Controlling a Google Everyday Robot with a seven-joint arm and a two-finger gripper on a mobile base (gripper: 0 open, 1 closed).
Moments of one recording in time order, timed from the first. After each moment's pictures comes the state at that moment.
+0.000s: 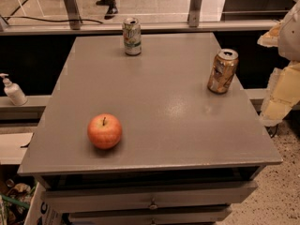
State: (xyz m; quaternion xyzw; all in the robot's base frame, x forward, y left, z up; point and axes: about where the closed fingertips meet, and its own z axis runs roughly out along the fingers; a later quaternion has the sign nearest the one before) arm 0.438 -0.217 0.976 -0.60 0.78 -0.03 0.16
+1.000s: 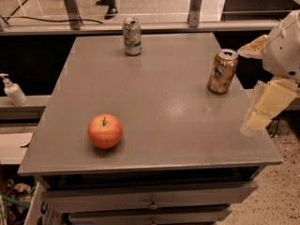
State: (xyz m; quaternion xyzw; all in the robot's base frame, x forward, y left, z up) arm 0.434 -0.182 0.955 -0.62 0.75 0.03 0.21
